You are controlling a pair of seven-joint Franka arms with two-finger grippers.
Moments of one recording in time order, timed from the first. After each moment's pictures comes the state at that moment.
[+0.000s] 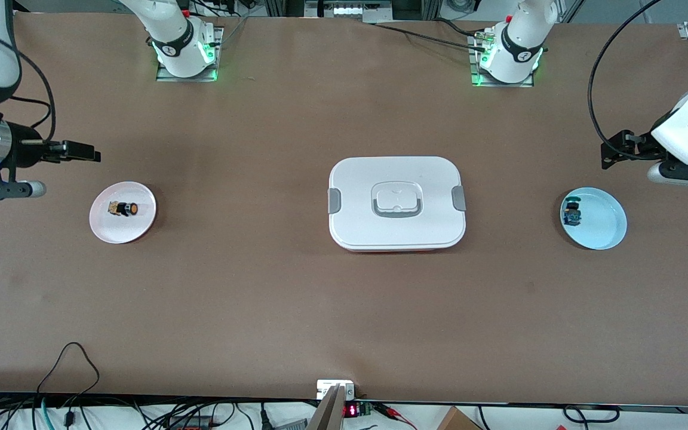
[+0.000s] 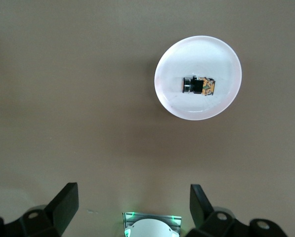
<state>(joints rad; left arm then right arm) 0.34 0.02 -0.36 -1.69 0.08 1.68 0.09 0.05 0.12 -0.11 -1.68 0.06 1.51 -0.07</state>
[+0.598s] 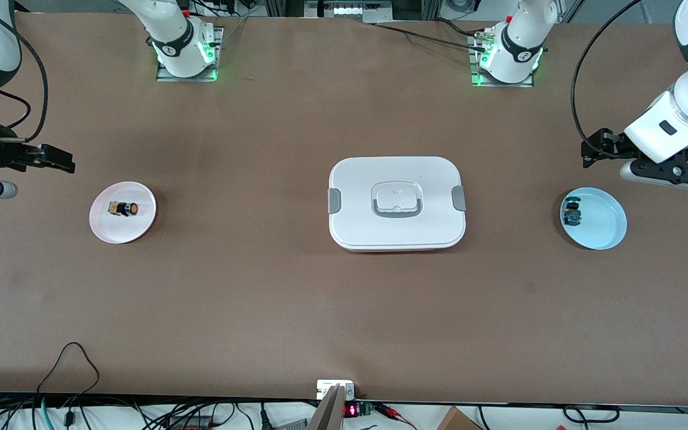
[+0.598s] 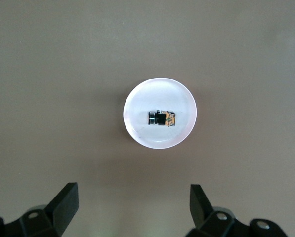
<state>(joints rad) 0.31 0.02 -0.38 -1.69 0.08 1.67 0.09 0.06 0.11 -0.12 -1.65 -0.05 1.64 -0.05</state>
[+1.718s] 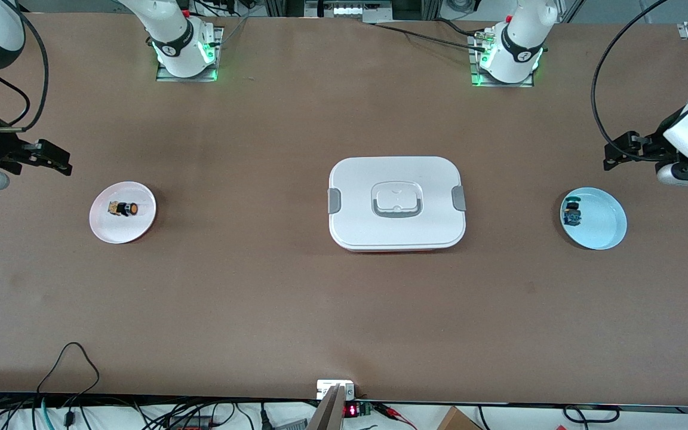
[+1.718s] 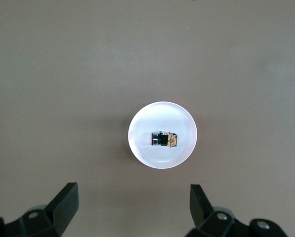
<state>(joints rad) 0.03 0.02 -0.03 -1.68 0.02 1.67 0.09 0.08 0.04 -0.12 -1.69 -0.05 1.73 -0.04</state>
